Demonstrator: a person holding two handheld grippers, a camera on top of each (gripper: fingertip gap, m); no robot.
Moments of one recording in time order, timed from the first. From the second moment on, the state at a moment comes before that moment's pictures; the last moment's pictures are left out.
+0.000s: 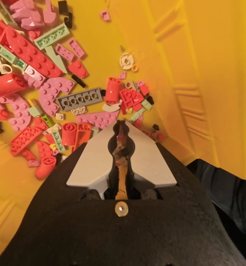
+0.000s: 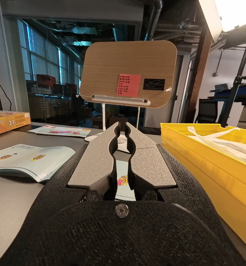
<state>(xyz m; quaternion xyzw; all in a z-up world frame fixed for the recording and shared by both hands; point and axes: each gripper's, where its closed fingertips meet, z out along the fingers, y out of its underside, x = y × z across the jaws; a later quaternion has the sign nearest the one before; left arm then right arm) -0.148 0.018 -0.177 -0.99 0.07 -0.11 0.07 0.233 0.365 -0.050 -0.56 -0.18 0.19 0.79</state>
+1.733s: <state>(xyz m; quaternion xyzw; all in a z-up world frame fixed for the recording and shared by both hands) 0.137 0.119 -0.019 -0.59 0.27 -0.40 0.65 0.140 0.163 -0.054 -0.39 -0.64 0.36 0.55</state>
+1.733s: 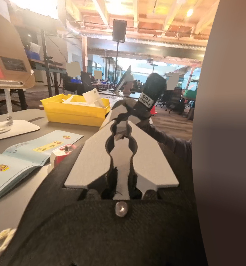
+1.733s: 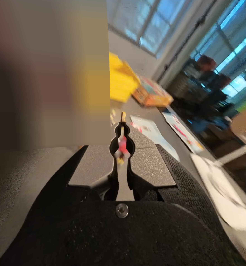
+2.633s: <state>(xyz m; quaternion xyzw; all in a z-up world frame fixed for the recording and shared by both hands) 0.037 0.057 0.017 -0.66 0.15 -0.24 0.69 0.262 0.277 -0.168 -0.06 -0.88 -0.32 0.36</state>
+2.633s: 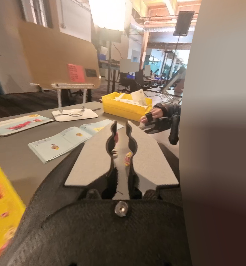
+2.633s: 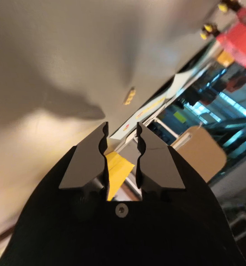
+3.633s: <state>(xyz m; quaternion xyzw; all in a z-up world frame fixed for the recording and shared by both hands) -0.163 0.076 -0.015 -0.65 -0.08 -0.04 0.75 0.227 0.372 -0.052 -0.54 -0.27 -0.02 0.80</state>
